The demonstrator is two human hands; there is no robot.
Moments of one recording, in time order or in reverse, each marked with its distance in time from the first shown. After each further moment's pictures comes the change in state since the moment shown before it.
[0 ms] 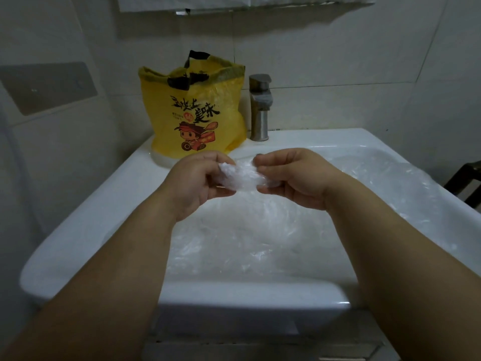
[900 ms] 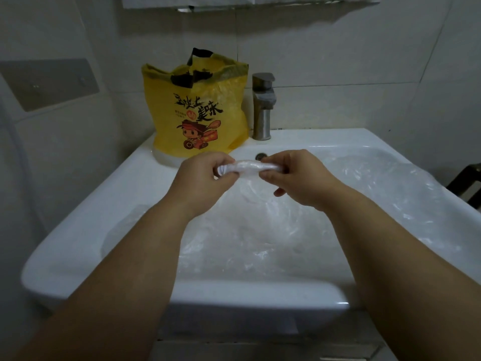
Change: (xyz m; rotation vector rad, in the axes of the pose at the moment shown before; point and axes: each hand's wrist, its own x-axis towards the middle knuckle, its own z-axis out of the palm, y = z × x) left_hand 0.006 -0.018 -0.006 0.773 0.193 0.423; right_hand 0.008 0.013 -0.006 -0.840 0.178 -0.309
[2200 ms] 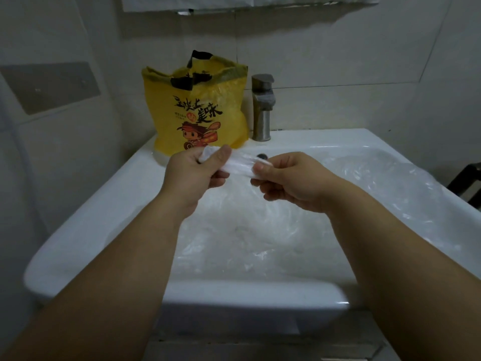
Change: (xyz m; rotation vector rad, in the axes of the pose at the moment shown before) left_hand 0.005 0.012 -0.003 -0.611 0.134 -0.334; right_hand -0.004 -0.015 0.000 0.524 -0.190 0.221
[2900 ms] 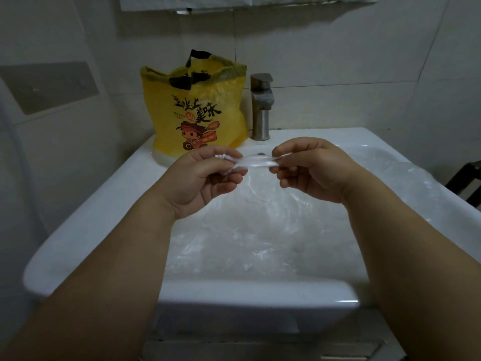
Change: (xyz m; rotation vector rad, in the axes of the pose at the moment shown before) left_hand -0.011 0.018 -0.007 -0.287 -0.399 -0.219; right_hand -0.008 -0.009 -0.024 0.301 -0.024 -0.072
